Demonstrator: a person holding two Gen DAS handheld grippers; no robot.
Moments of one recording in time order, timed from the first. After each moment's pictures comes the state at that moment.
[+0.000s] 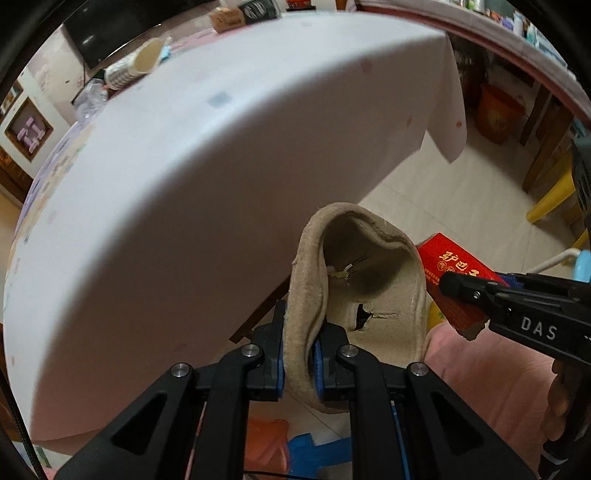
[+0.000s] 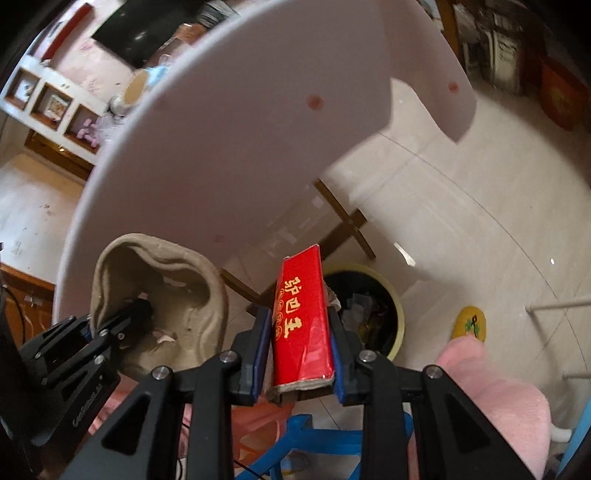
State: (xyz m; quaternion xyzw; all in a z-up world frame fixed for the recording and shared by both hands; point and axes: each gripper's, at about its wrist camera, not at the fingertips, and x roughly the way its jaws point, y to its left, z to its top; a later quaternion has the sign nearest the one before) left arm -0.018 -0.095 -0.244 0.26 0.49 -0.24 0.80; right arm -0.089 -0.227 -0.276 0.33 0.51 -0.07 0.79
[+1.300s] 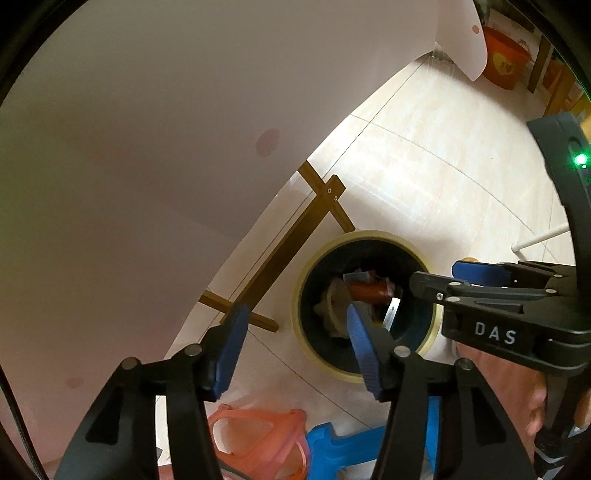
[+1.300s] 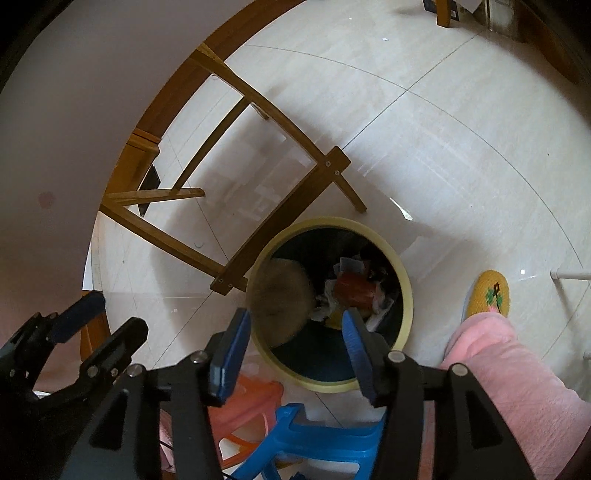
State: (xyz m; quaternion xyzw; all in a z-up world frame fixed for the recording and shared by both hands) left arm -0.007 -0.119 -0.335 0.32 0.53 -0.23 0.75; right arm -0.064 -0.229 -0.410 0.36 0.57 -0.06 0.74
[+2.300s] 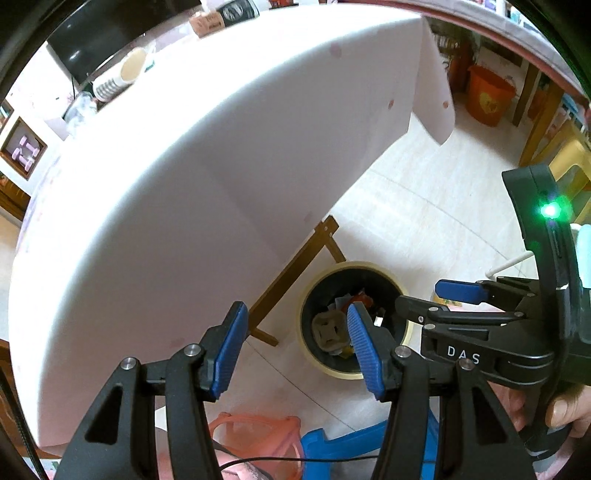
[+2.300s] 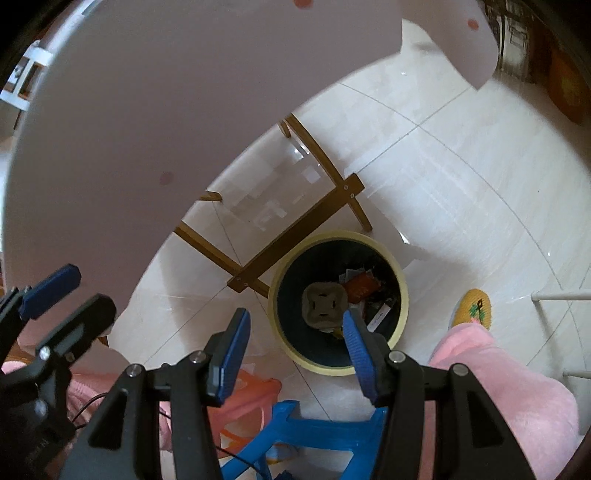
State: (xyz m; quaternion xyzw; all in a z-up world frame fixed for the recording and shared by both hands) left arm -0.038 -0.092 -0.234 0.28 0.48 -0.26 0.79; right arm -0.082 -0.206 -0.325 0.31 0.55 -0.05 0.78
